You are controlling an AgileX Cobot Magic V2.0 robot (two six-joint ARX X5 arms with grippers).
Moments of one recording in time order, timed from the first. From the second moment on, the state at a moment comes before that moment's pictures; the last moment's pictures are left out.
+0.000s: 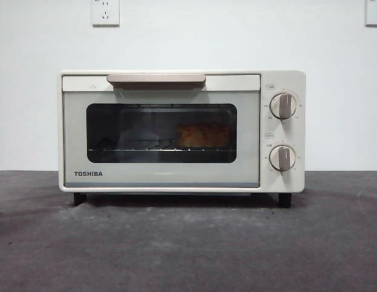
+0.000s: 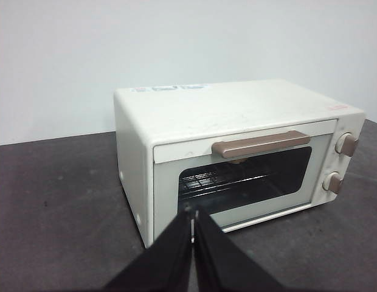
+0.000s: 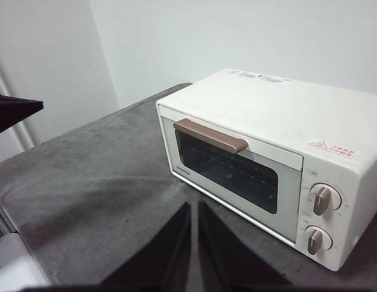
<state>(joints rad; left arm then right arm) 0.05 0.10 0.53 -0.49 0.47 0.00 0.74 0.33 0.81 -0.62 -0.09 0.13</state>
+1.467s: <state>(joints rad) 0.05 0.00 0.03 -0.18 -0.02 -0.07 0.74 0.33 0.81 -0.62 -0.09 0.13</state>
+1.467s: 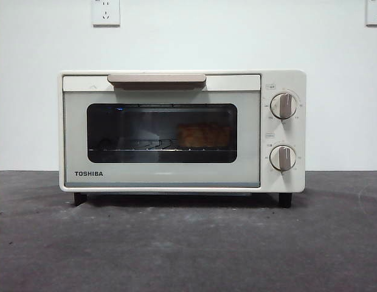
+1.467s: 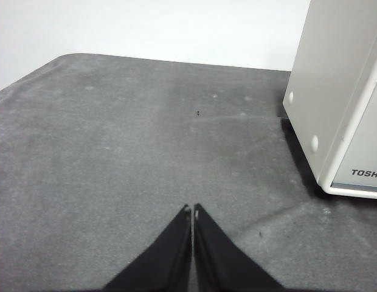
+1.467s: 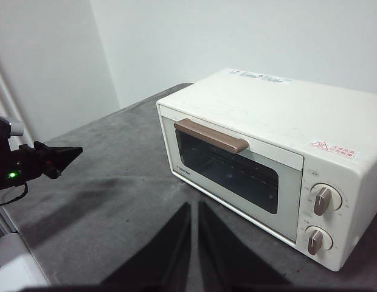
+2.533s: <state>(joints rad) 0.05 0.00 0.03 -0.18 -0.02 -0.07 -0.02 0.01 0.04 -0.16 -0.08 0.05</state>
